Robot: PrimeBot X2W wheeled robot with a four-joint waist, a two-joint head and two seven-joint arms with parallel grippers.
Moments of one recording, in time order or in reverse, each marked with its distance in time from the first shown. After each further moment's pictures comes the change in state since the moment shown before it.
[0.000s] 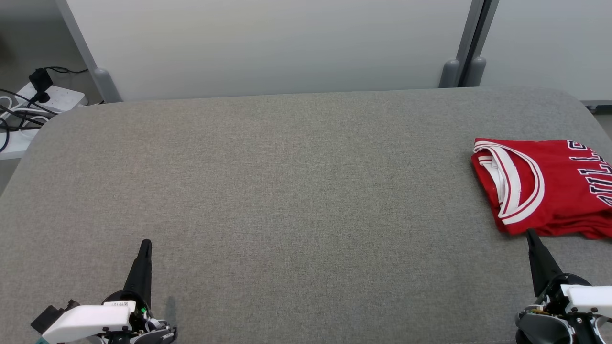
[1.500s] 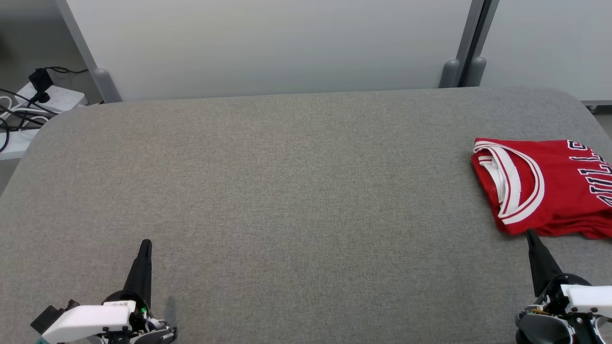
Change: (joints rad) left arm 0.000 0.000 0.000 0.000 0.000 0.000 0.000; right arm 0.000 0.000 0.000 0.000 0.000 0.000 0.000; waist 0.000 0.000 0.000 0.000
